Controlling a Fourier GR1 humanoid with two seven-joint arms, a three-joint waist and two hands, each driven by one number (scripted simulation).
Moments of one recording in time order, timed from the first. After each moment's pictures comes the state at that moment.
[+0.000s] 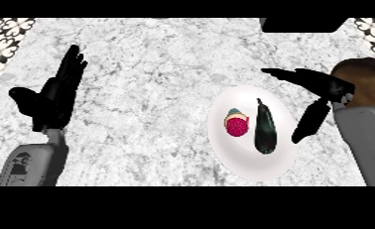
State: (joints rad) left arm -0.23 0.23 0.05 -1.49 0.05 0.11 0.10; right arm -0.47 -0.43 0.07 -1.28 0.28 0.79 0.23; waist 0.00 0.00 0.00
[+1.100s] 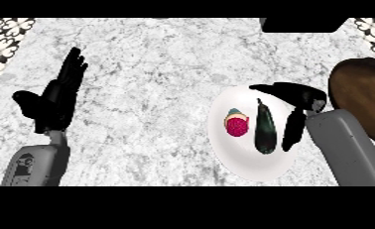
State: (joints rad) left arm -0.22 0.19 0.08 -1.47 0.01 0.08 0.06; right arm -0.47 -0.36 0.17 -1.21 0.58 0.83 0.18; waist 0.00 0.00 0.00
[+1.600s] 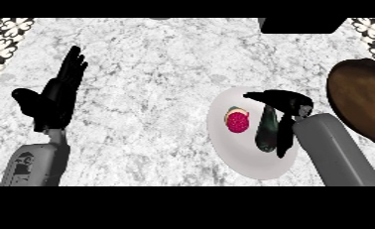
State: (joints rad) left arm -0.23 0.19 0.10 -1.47 0.01 0.06 0.08; right arm -0.46 -0.31 0.20 -1.13 0.69 0.80 0.12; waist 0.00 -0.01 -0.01
